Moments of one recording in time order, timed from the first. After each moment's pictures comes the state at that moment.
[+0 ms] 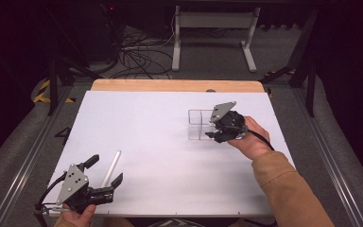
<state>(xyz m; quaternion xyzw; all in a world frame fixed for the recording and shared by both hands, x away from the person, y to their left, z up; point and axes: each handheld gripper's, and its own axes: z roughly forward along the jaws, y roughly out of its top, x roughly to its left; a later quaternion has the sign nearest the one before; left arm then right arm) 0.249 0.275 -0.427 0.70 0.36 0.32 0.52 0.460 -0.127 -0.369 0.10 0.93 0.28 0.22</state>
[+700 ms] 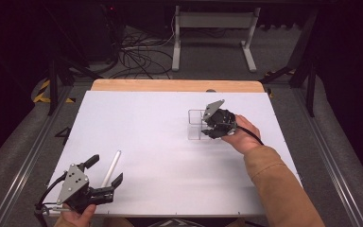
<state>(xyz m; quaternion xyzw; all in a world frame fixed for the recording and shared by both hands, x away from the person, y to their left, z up) 0.249 0.275 -0.427 0.70 0.36 0.32 0.52 0.491 -0.112 -0.397 0.10 0.94 0.25 0.20</state>
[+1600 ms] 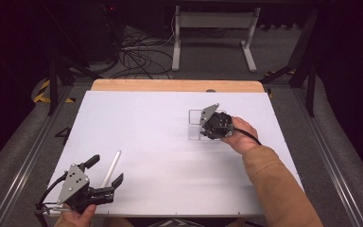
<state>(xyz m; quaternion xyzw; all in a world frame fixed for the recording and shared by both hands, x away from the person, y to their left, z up) 0.249 0.274 -0.428 0.70 0.37 0.32 0.52 0.488 -0.105 -0.403 0.06 0.95 0.23 0.20</state>
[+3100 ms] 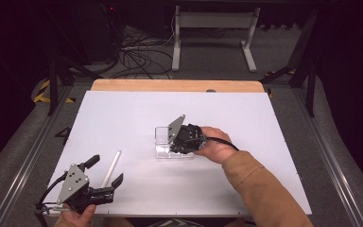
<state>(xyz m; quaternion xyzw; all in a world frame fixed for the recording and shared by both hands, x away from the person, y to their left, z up) 0.250 0.275 -0.428 0.70 0.37 0.32 0.52 0.431 -0.016 -0.388 -0.06 0.96 0.24 0.10</state>
